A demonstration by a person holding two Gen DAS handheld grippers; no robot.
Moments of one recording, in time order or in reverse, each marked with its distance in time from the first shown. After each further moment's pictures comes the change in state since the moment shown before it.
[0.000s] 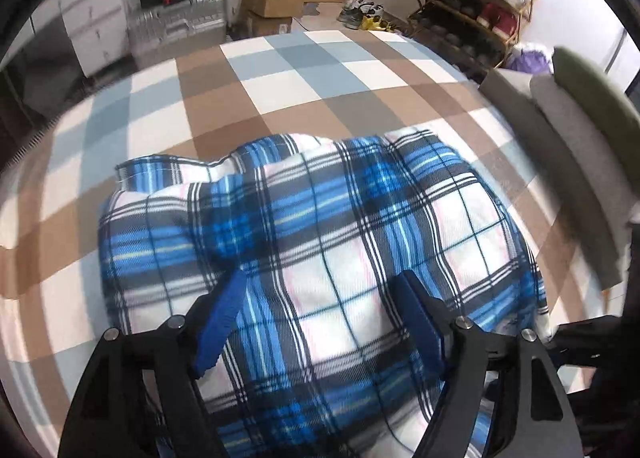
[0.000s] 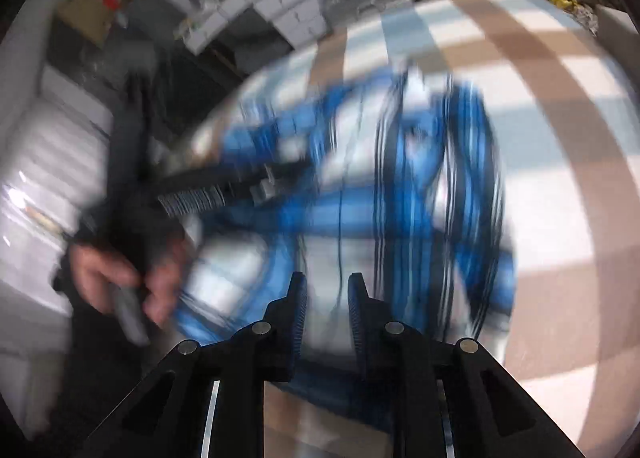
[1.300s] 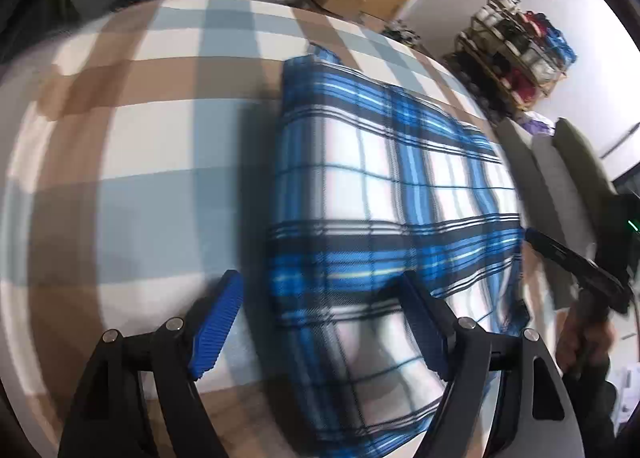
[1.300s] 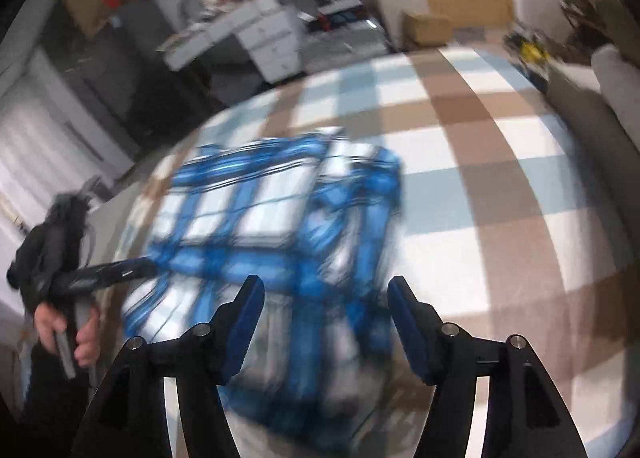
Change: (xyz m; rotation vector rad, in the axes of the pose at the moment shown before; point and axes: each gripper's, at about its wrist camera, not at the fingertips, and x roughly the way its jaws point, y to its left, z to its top) left arm -0.031 0.086 -0.064 -0.314 0.010 -0.205; right arm -0.056 -0.038 0.024 -0.015 -0.147 -0.147
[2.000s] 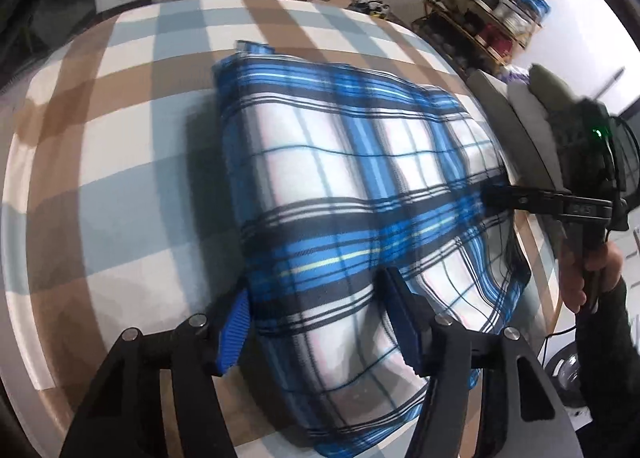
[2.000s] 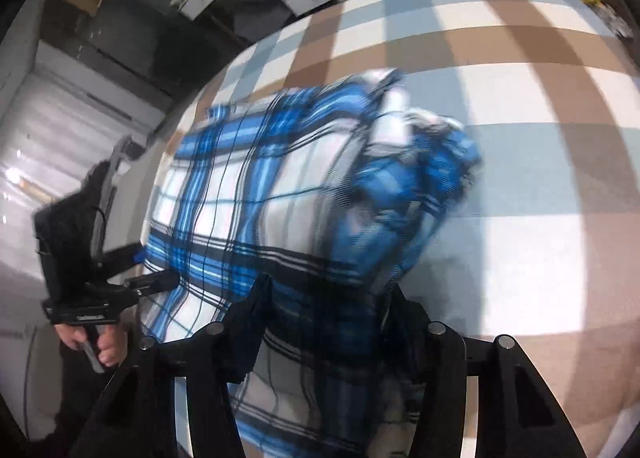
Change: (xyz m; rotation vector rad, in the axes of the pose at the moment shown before) left arm -0.002 -0.025 -0.002 0.118 0.055 0.020; right arm 0.043 0.016 0.010 0.015 0.240 0.186
